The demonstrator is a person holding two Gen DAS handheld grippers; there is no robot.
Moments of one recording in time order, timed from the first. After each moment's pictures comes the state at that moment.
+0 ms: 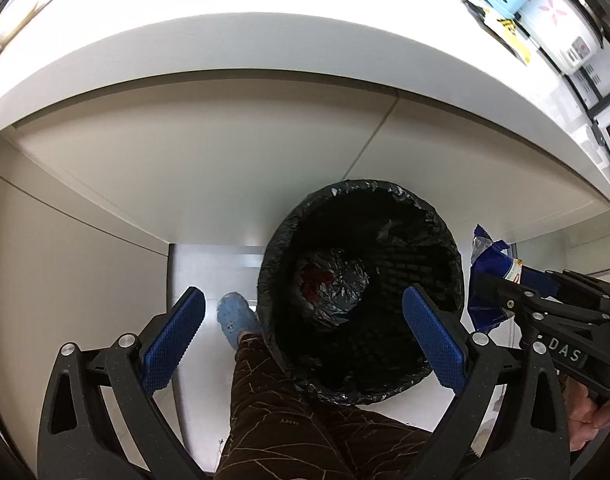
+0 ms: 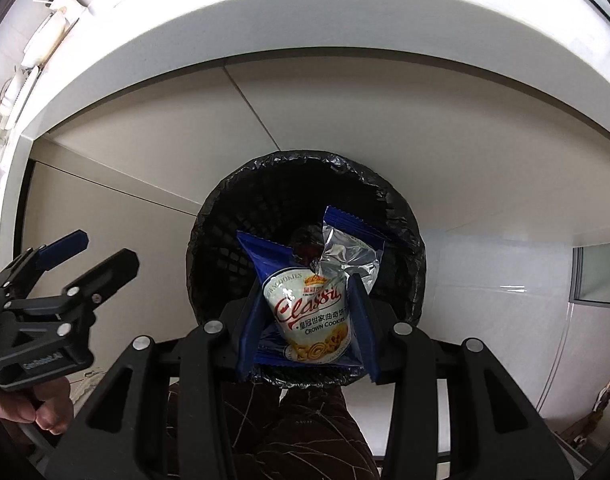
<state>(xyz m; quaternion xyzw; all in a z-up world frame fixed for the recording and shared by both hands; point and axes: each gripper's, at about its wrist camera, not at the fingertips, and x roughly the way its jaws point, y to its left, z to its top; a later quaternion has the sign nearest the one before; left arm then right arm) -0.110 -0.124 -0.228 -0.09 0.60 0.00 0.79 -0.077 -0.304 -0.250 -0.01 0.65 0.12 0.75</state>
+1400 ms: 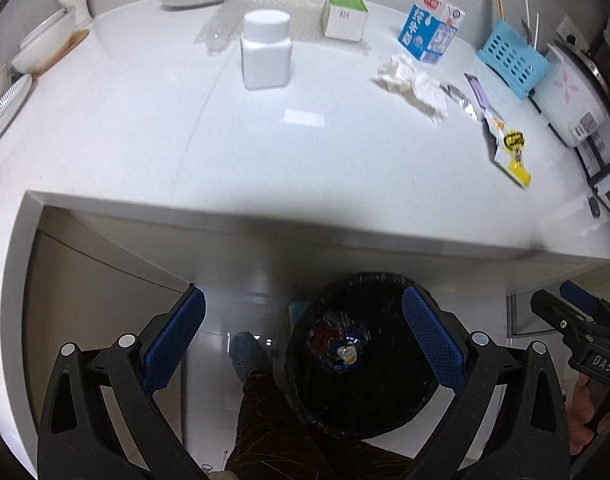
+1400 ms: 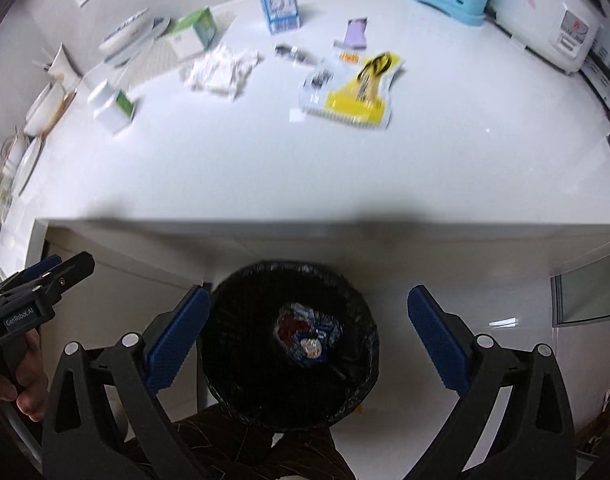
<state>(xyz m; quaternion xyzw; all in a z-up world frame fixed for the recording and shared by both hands) -0.062 -0.081 -0.133 -0.10 0.55 0.04 0.83 -0.028 -0.322 -0.144 0.01 0.56 0.08 0.82</state>
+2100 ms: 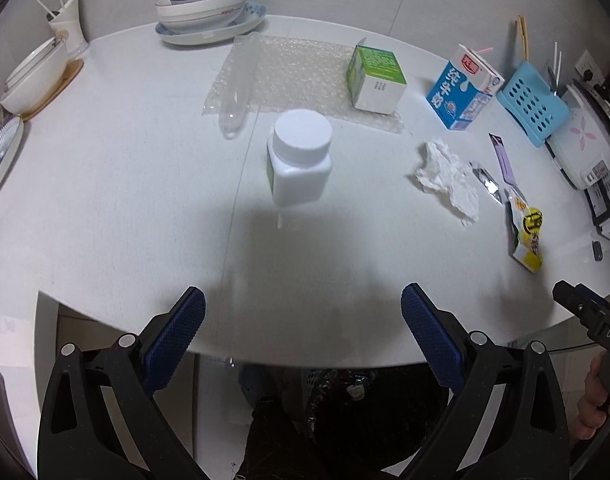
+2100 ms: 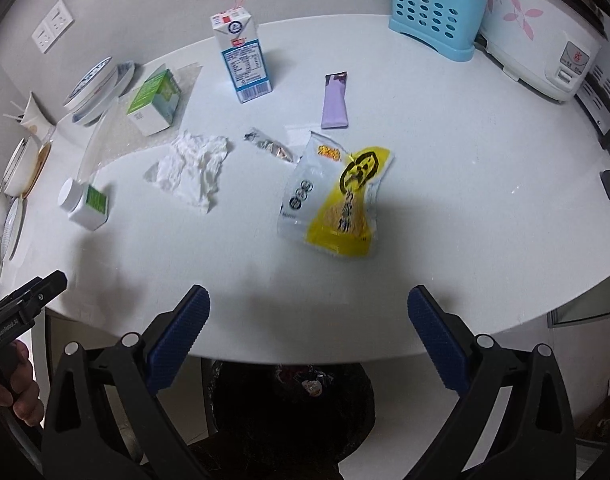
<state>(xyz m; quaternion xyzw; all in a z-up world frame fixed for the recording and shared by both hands) 0.024 -0.031 -0.102 -0.11 0.54 0.04 0.83 0.064 -0.319 -0.112 0.03 0.55 0.04 0.83</state>
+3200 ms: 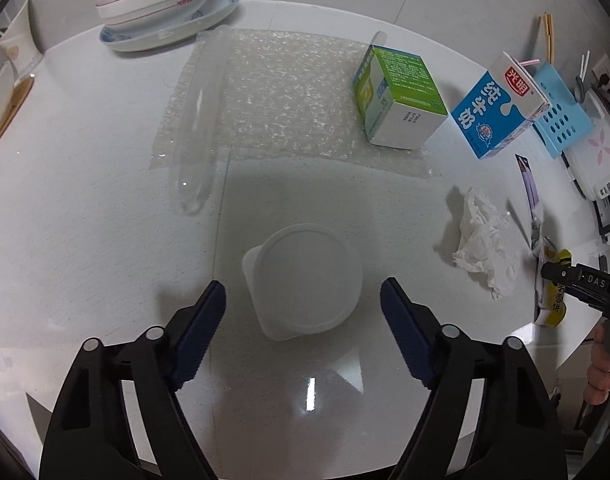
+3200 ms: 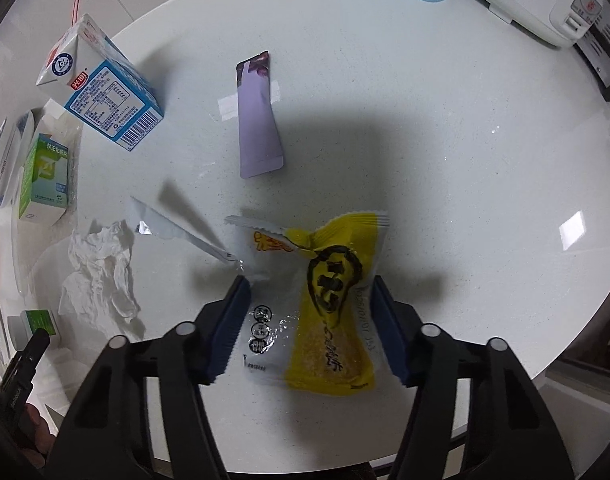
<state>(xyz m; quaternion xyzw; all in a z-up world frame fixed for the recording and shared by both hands) 0.128 -0.016 -0.132 -0.10 0.57 0.01 0.82 0.179 -0.348 -0.163 0.10 0.64 -0.07 0.76</state>
